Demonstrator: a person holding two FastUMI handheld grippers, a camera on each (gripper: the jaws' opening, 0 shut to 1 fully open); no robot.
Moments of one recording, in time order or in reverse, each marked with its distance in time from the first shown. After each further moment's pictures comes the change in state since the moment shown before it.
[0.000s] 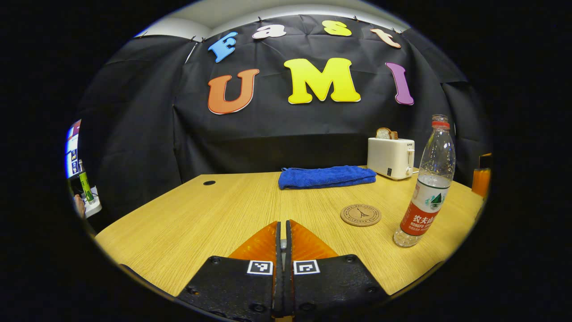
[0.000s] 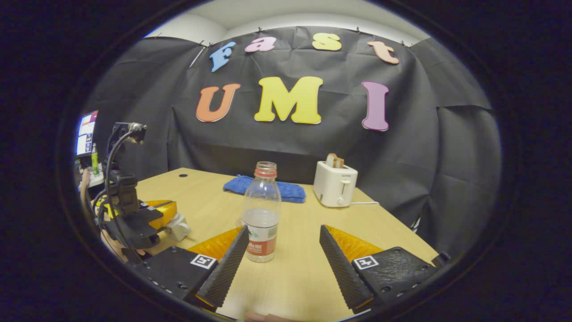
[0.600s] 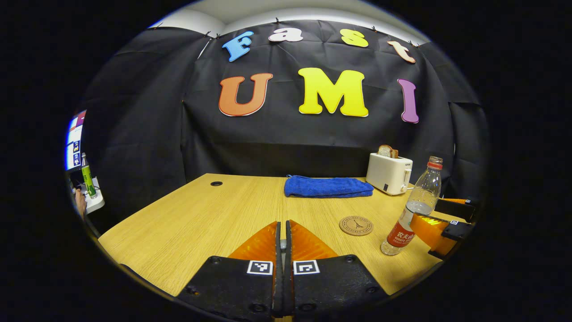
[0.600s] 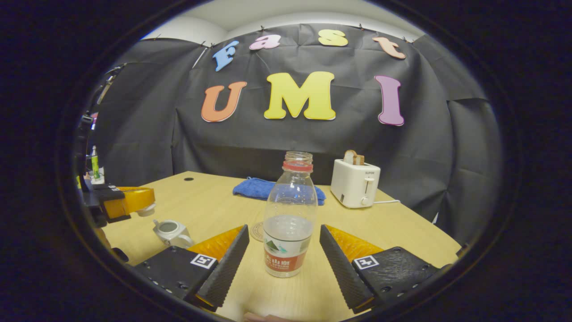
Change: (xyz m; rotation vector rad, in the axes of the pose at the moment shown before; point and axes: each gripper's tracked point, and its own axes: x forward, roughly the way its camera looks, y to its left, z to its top) left arm -0.037 0.032 0.039 -0.065 -0.002 -0.004; right arm 0.064 0.032 -0.002 0.045 -0.025 0.024
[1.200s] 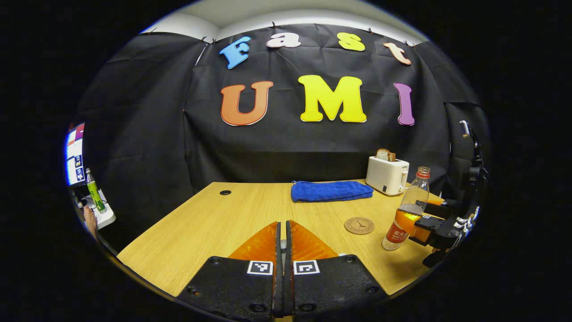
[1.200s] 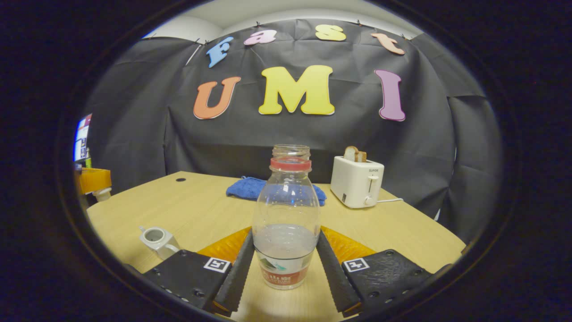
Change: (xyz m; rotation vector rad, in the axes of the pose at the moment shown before) left arm -0.033 0.033 0.032 0.034 -0.013 -0.014; right arm 0.028 0.002 0.002 -0.035 0.021 -0.037
